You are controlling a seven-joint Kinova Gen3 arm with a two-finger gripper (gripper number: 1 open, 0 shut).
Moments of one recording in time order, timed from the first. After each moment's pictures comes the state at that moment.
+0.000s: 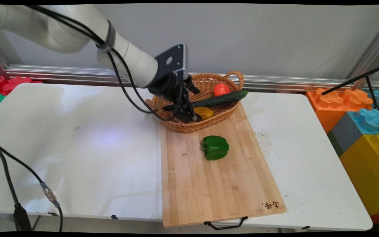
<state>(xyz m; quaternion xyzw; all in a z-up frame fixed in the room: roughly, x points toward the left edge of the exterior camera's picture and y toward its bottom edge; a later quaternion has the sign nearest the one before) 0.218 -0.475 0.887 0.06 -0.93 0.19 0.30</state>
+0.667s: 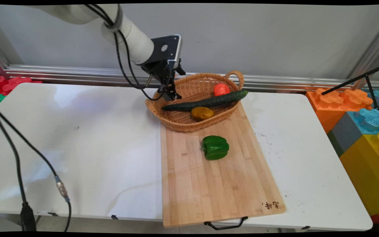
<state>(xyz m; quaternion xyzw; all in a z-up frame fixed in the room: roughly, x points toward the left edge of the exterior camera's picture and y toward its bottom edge) 0.250 -0.552 0.893 -0.02 -0.95 0.23 0.18</state>
